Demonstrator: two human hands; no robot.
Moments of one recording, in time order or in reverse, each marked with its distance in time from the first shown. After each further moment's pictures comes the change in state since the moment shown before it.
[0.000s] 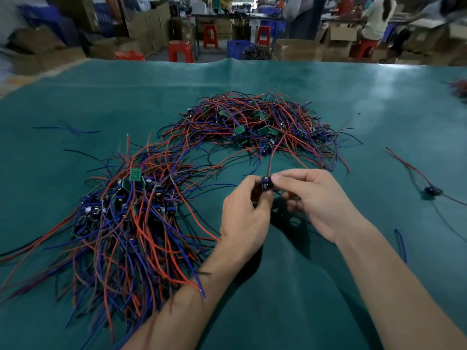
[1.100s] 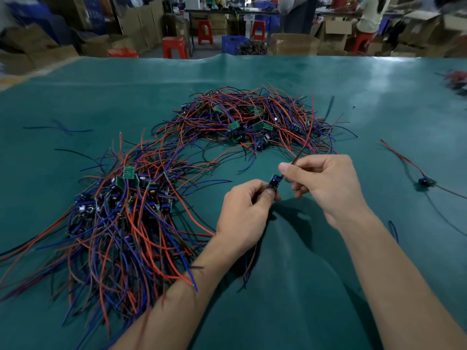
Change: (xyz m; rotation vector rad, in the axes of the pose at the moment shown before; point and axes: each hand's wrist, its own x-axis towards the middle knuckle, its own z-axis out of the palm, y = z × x) left_hand 0.001 -0.005 -0.001 -0.074 -0.193 -0.033; right_hand 0.002 -0.002 -0.019 -0.108 0.183 -0.253
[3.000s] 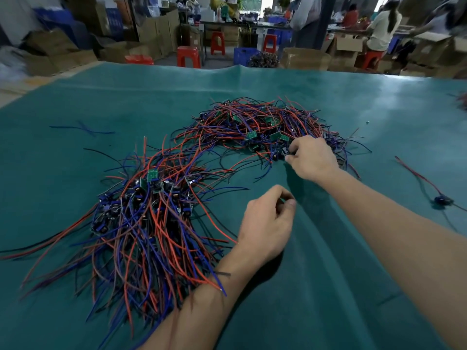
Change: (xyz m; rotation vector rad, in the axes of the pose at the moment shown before) left_hand -0.003 0.005 0.004 0.113 0.001 0.047; right_hand 0.110 0.008 0.029 -1.115 -0.084 0.010
